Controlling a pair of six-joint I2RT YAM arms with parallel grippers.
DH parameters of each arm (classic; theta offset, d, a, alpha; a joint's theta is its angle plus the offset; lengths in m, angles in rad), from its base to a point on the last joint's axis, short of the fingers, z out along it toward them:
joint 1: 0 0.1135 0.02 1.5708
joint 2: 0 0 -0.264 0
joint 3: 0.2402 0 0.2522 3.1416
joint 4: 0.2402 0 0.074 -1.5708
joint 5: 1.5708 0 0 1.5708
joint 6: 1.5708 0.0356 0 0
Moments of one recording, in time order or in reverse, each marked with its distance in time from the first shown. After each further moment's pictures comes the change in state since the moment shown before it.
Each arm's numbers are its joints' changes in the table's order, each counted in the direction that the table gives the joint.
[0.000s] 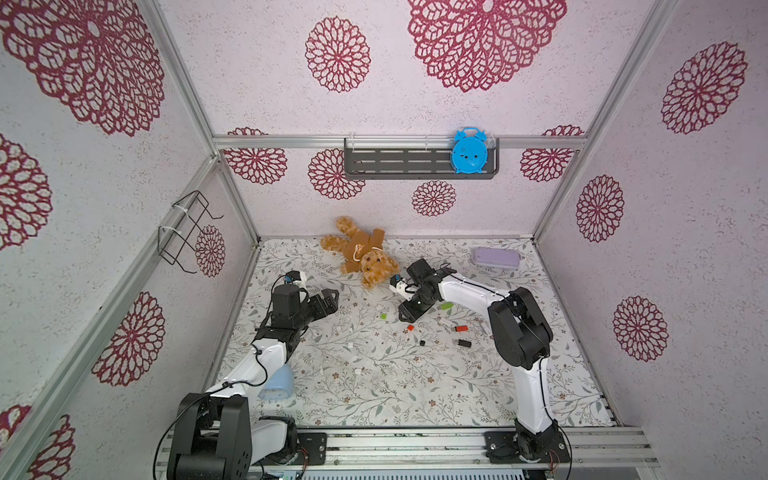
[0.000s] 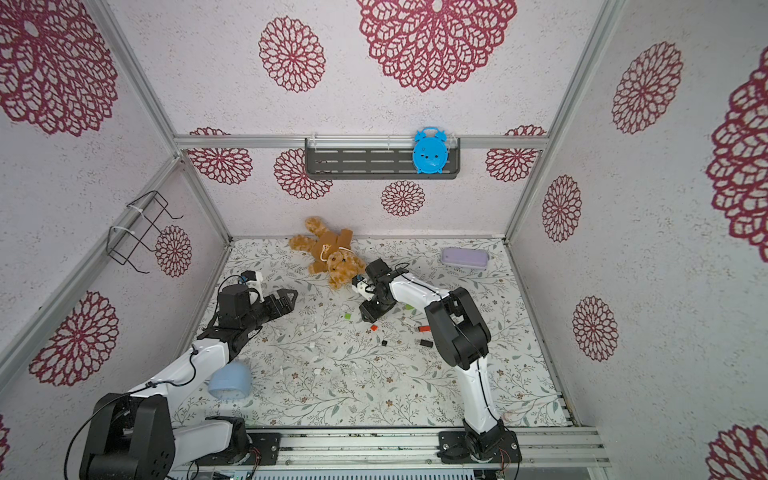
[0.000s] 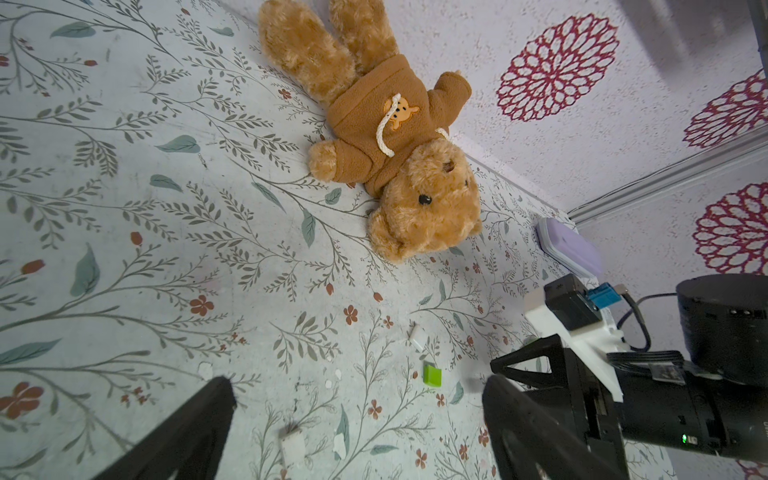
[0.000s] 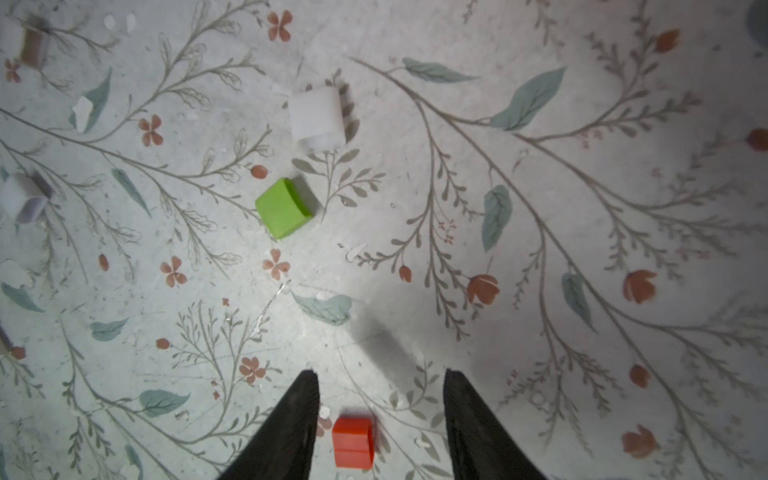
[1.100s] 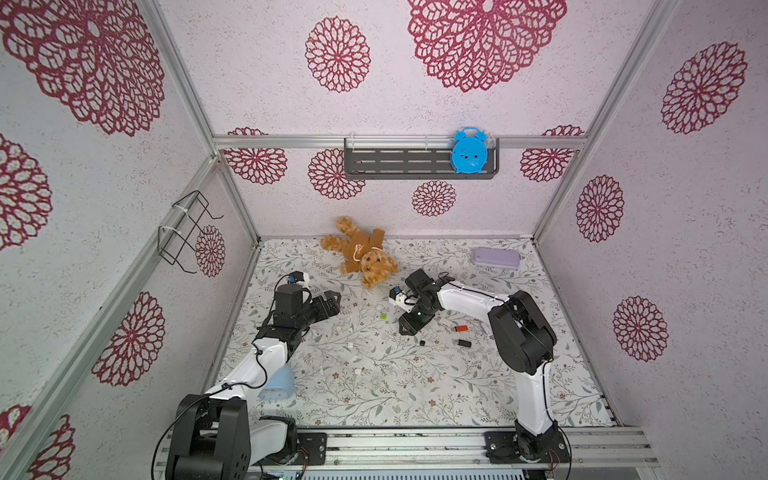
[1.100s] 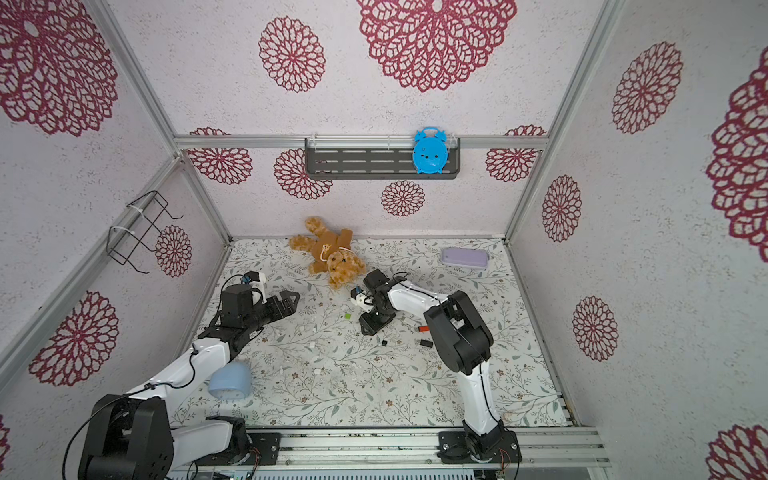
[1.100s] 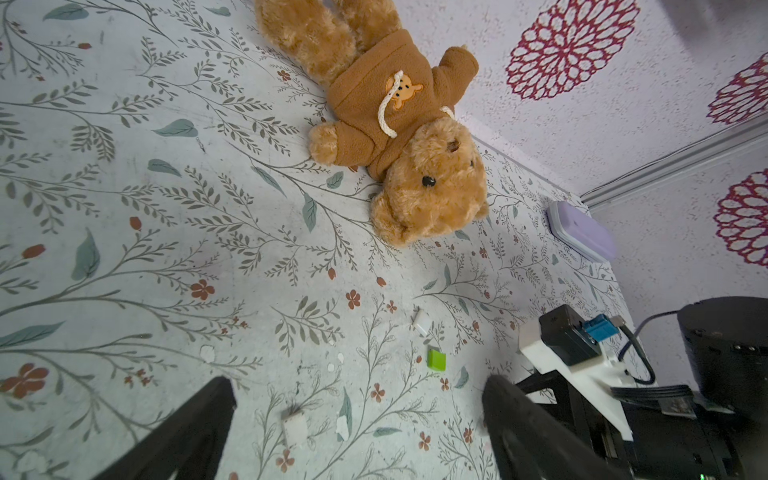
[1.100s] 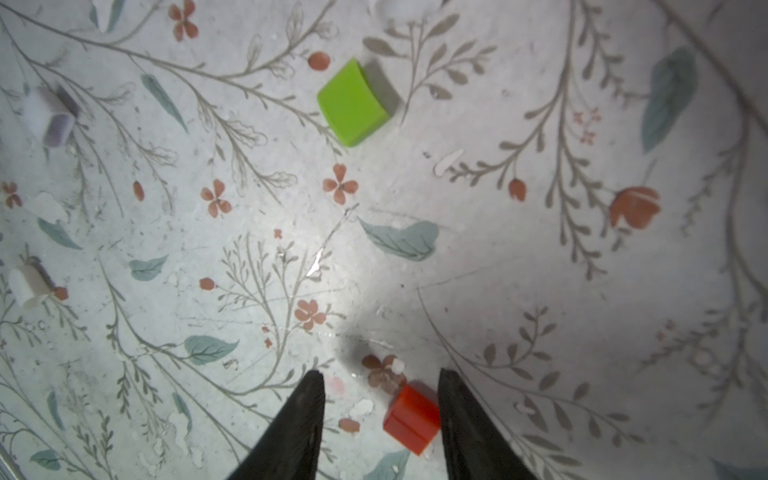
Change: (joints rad) left arm -0.028 0.012 0.017 0.068 -0.021 0.018; right arm 0.037 0.059 -0.121 0.017 -0.038 0.034
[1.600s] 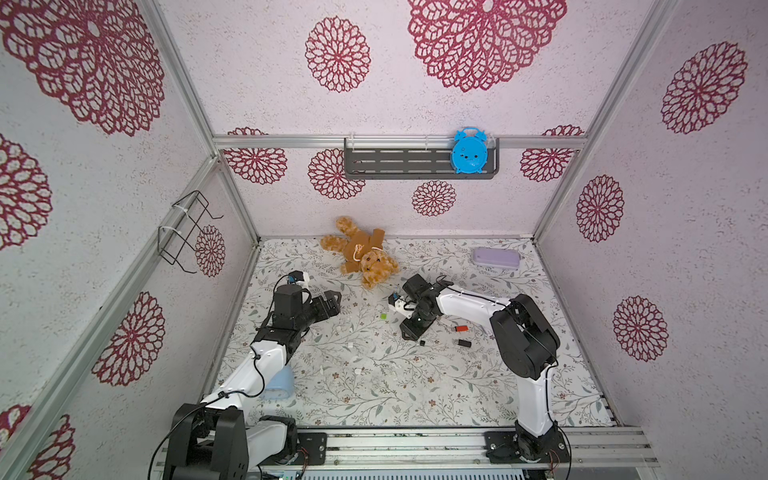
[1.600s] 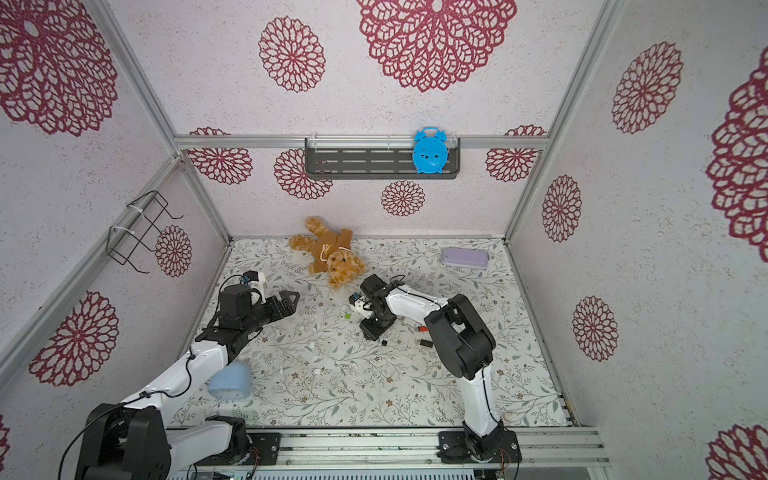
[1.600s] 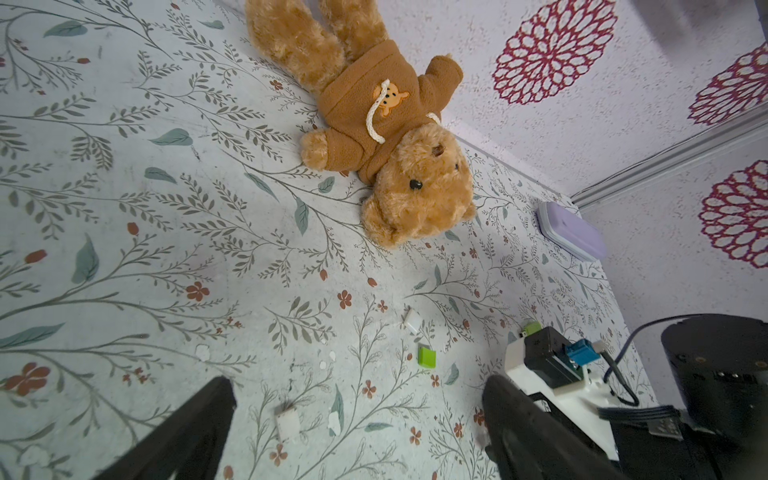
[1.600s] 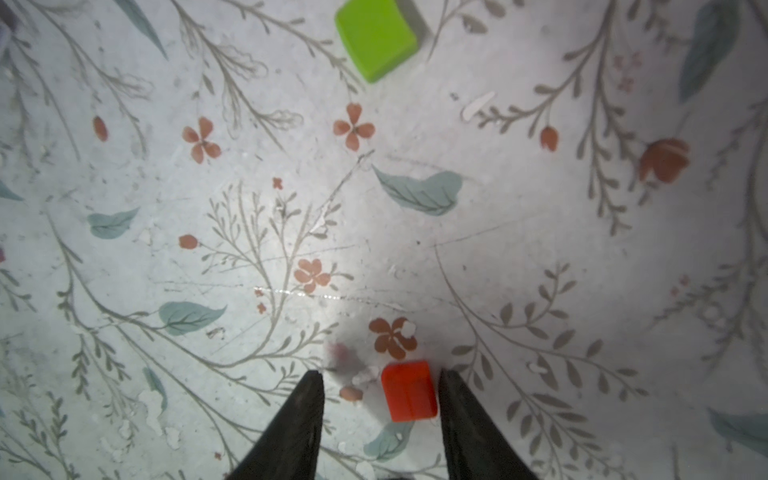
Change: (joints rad) left arm -0.008 0.042 0.000 0.022 -0.005 0.000; right arm 0.038 0.035 -0.040 0.025 0.113 -0.065
